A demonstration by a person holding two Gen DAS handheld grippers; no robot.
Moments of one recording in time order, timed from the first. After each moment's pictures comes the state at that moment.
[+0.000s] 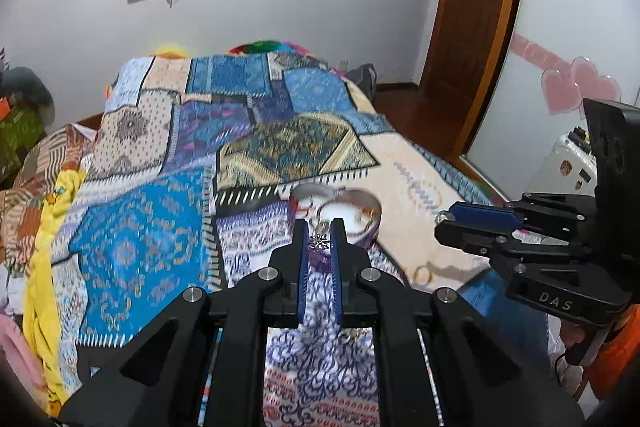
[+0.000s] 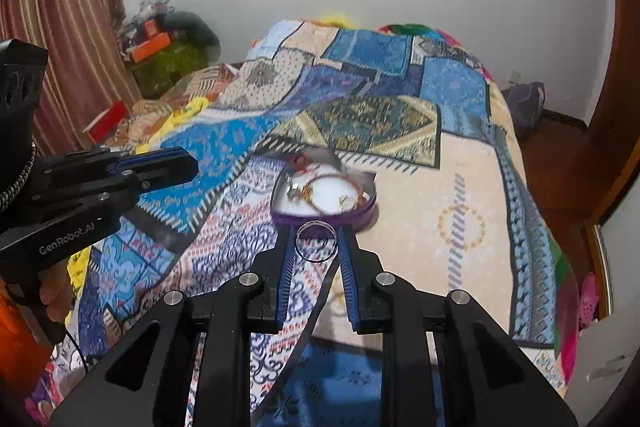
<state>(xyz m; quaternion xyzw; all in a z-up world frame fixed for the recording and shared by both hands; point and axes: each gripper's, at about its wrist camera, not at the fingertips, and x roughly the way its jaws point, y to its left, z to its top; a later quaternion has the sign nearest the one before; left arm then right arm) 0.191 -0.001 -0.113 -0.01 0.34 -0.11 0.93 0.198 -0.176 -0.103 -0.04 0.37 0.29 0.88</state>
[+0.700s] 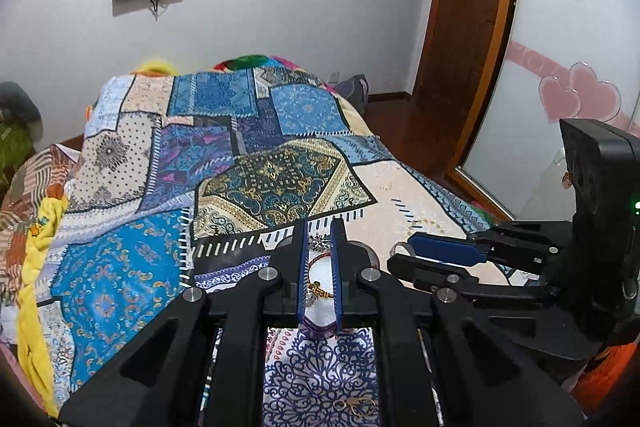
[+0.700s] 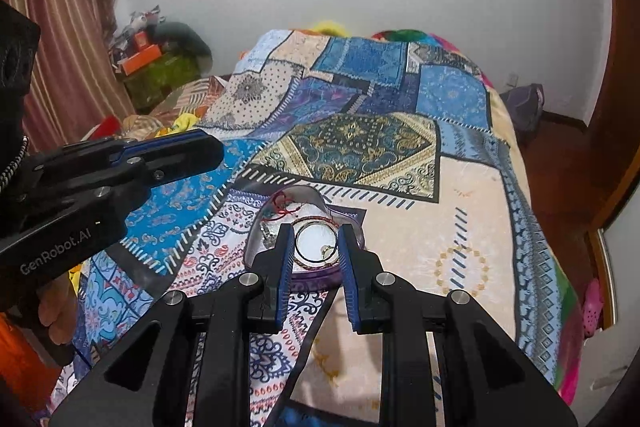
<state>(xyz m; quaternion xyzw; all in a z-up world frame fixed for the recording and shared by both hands) 0.247 -0.017 -0.118 0.00 0.33 -0.13 0.93 0.244 -0.164 -0.114 -0.03 0.38 0.29 0.88</state>
